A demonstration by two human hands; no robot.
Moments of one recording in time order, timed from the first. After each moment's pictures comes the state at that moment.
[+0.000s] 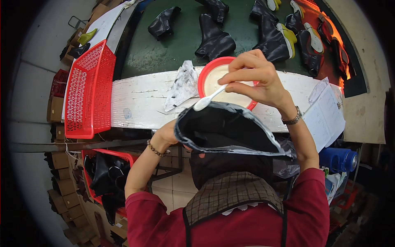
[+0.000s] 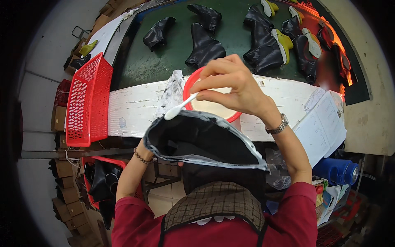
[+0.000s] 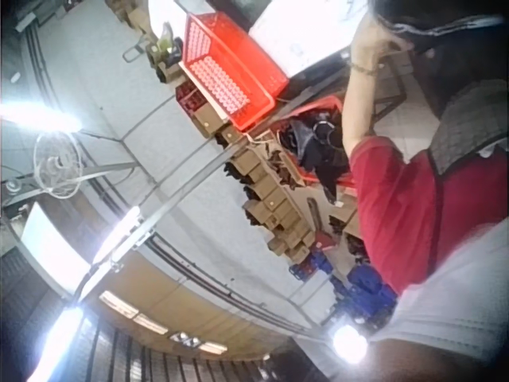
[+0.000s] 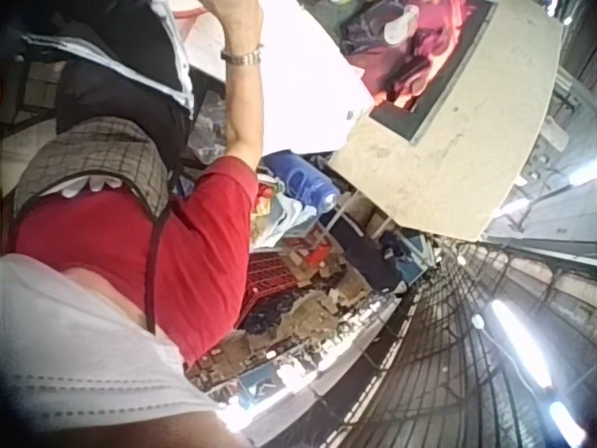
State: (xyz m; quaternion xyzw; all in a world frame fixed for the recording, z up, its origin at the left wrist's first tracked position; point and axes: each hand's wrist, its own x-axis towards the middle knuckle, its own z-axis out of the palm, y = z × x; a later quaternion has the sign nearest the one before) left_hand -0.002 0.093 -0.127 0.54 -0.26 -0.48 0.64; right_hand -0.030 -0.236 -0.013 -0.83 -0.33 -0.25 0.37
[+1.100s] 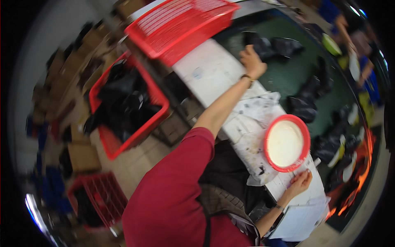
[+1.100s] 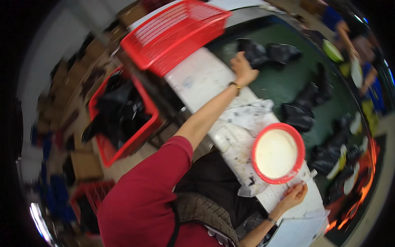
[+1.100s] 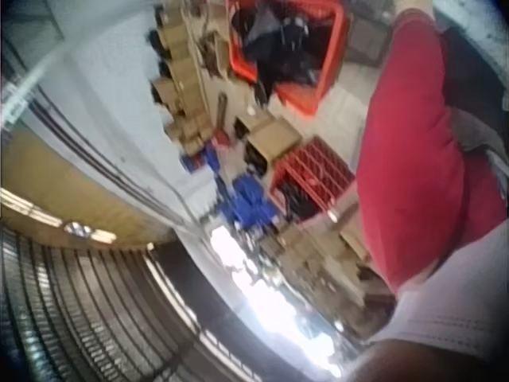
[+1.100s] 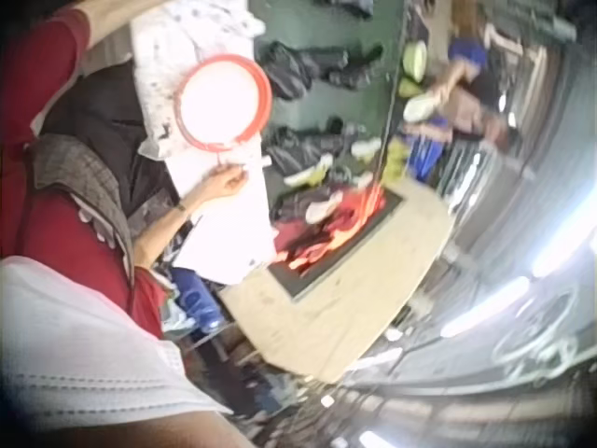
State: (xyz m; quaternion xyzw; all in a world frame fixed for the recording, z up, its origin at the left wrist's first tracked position) left_hand 0.241 0.064 -0.179 0.83 0.24 0.27 0.43; right_hand -0.090 -0.312 -0.202 -0.71 0.19 -0.26 0.62
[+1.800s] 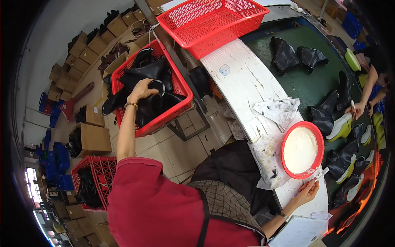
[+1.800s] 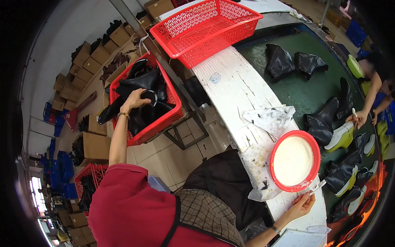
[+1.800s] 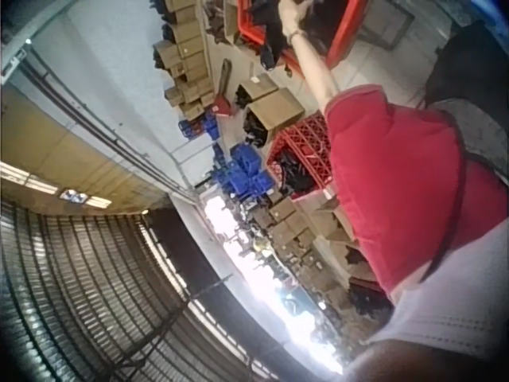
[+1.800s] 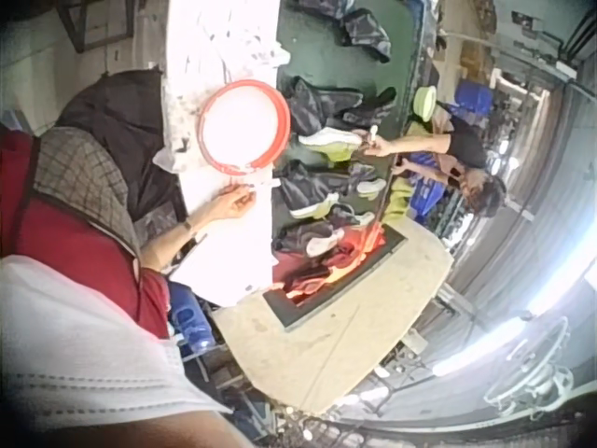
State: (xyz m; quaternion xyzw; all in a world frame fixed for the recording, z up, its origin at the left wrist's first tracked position) left_hand -0.178 0.469 -0.122 0.96 0.25 -0.01 0.09; right_hand -0.093 -0.316 -0.205 -0.73 0.16 -0.22 0.63
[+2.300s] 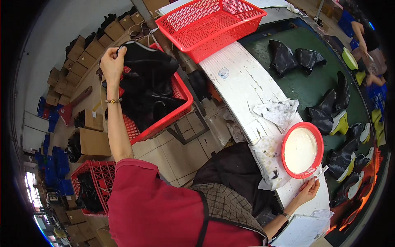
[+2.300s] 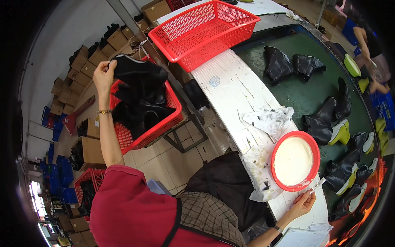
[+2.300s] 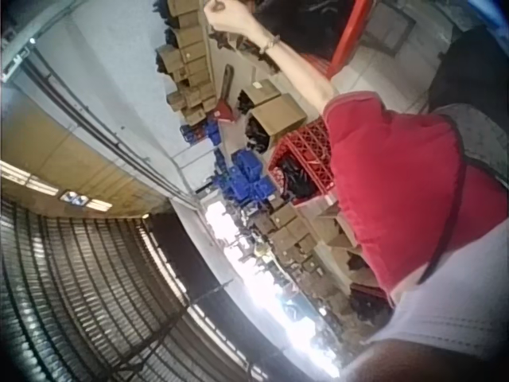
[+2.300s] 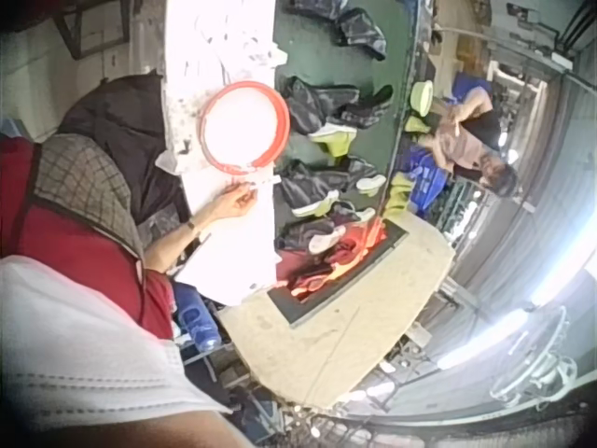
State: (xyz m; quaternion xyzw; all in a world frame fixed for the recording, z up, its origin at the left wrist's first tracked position) left_hand -0.147 0.448 0.033 0.81 0.36 0.44 0.12; right_hand -0.094 -0.313 -0.206 -0.74 0.14 -0.22 0.62
